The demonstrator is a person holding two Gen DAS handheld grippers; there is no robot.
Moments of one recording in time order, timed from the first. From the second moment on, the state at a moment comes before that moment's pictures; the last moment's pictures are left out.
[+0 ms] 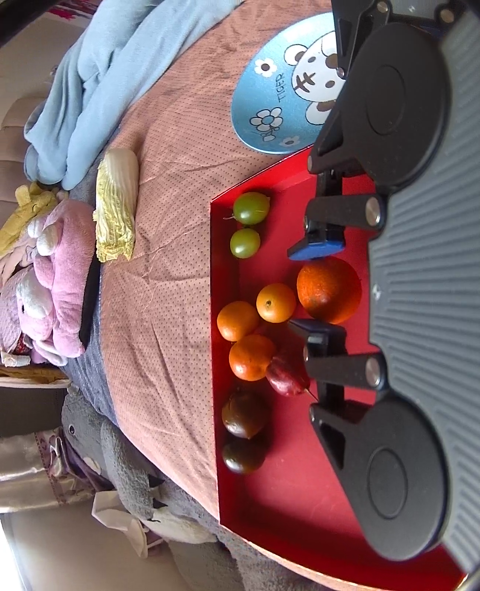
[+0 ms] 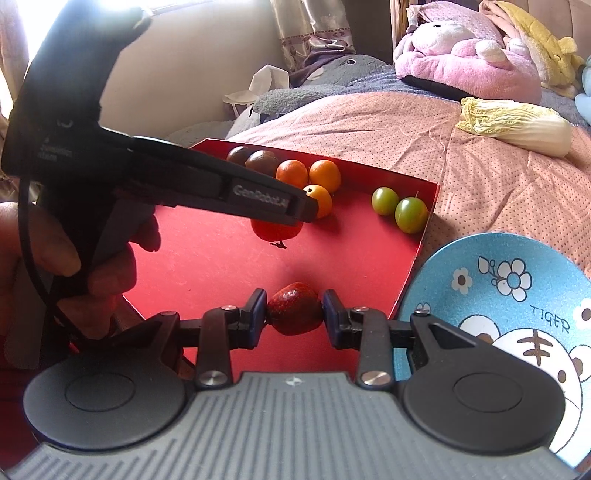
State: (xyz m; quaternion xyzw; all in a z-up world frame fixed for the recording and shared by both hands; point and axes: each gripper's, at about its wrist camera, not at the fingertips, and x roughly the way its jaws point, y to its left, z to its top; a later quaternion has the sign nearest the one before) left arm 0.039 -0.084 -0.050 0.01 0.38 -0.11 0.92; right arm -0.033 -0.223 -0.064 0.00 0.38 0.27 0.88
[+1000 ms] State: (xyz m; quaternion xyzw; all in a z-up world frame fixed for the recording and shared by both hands) left arm 0.022 -0.074 -0.039 0.00 0.37 -0.09 0.93; right arm -0.047 -0.233 -0.042 0.00 0.36 0.25 0.90
